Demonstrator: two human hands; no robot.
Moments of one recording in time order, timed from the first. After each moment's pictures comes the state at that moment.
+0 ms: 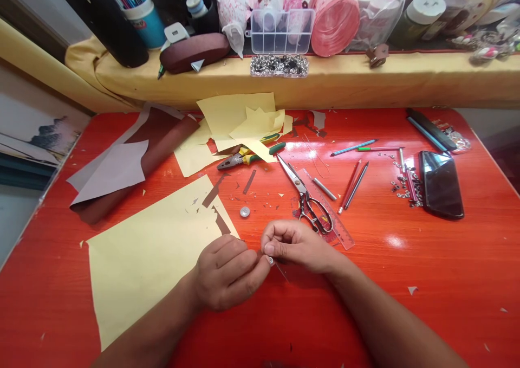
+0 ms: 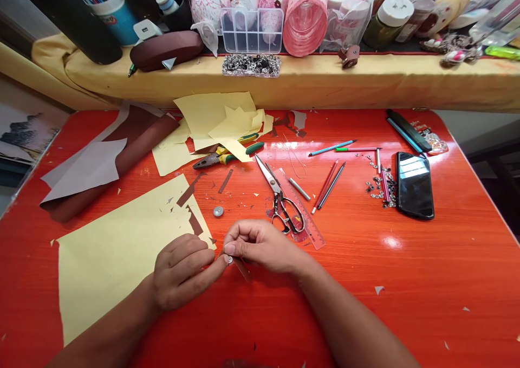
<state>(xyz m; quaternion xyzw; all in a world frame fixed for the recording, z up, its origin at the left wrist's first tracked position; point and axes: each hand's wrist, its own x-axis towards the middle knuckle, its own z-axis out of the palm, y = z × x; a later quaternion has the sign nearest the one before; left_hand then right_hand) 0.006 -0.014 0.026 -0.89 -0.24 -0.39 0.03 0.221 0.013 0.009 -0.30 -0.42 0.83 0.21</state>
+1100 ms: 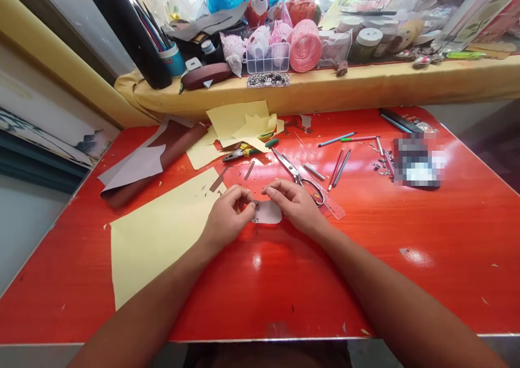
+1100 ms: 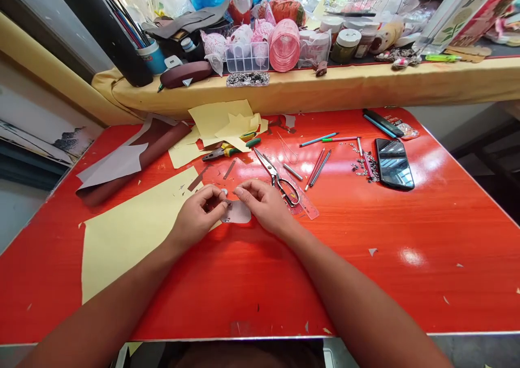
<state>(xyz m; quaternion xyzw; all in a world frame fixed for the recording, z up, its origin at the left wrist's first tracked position) 0.012 -0.016 0.007 -0.65 -0.55 -0.34 -0.40 0.213 0.001 0.007 -0.42 -0.58 0.57 0.39</state>
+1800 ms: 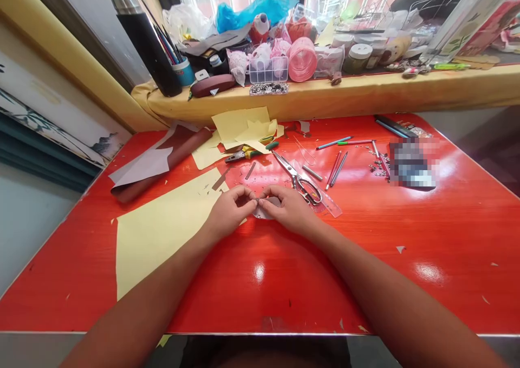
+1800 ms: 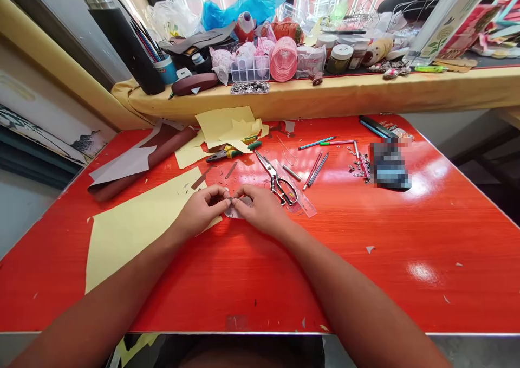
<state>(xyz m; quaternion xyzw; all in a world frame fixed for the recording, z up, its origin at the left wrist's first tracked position) 0.010 -0.011 0.000 -0.62 -0.53 -0.33 -0.47 0.211 -0.003 -0.002 -0.47 -0.72 0.41 0.30</state>
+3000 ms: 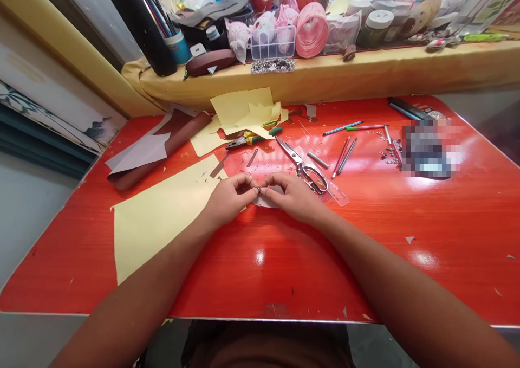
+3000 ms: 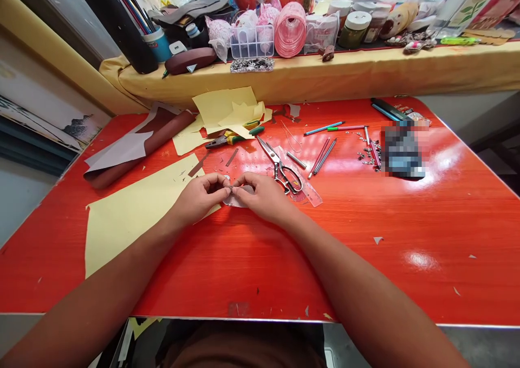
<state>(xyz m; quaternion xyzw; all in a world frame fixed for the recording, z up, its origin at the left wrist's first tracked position) 0.009 -0.010 0.002 -0.61 -0.55 -0.32 -0.48 0.212 0.000 0.002 -0.46 -0.71 0.45 0.28</state>
